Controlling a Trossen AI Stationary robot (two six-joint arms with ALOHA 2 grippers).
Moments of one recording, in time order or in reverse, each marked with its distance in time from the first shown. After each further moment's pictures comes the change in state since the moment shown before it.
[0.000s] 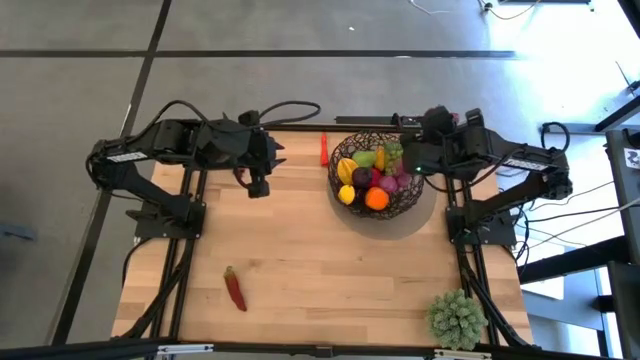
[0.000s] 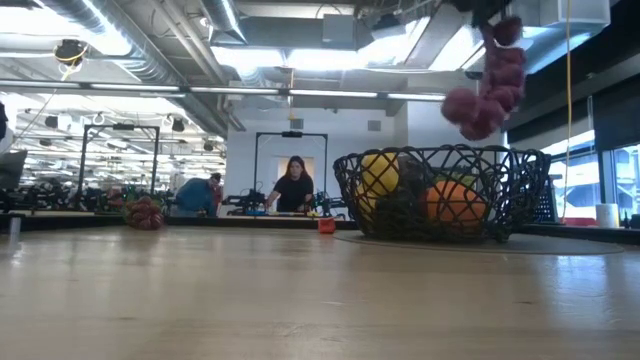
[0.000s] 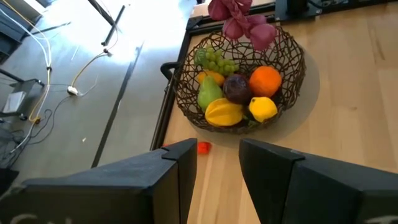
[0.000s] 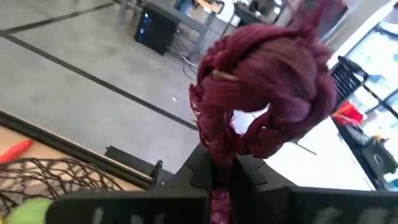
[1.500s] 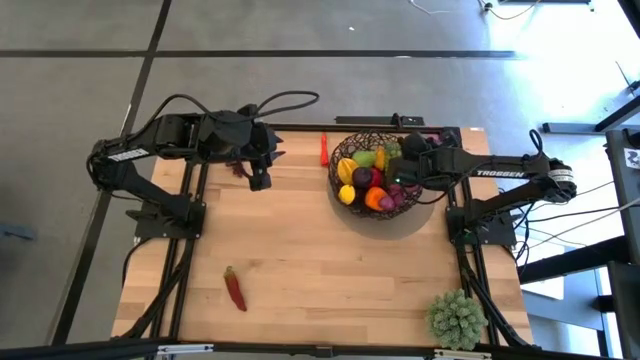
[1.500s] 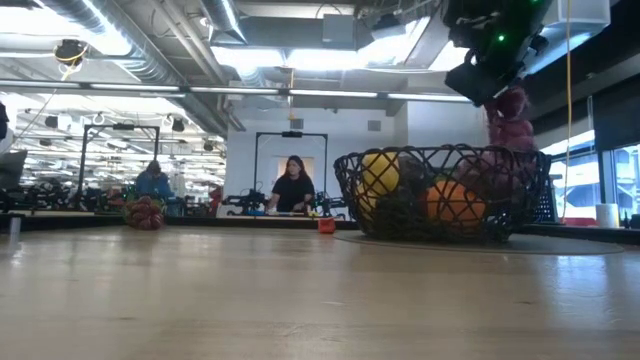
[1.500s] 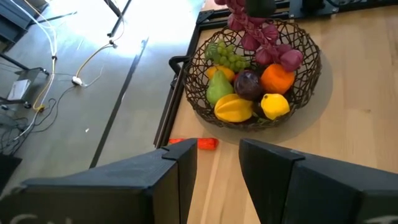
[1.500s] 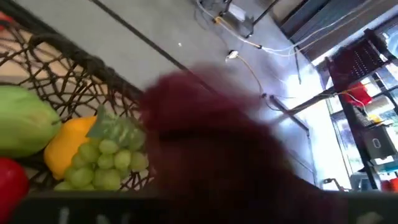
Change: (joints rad) left arm 0.066 0.000 0.000 -0.001 0.023 0.000; right arm -0.105 -0.054 -0.501 0.354 -0.178 -0.140
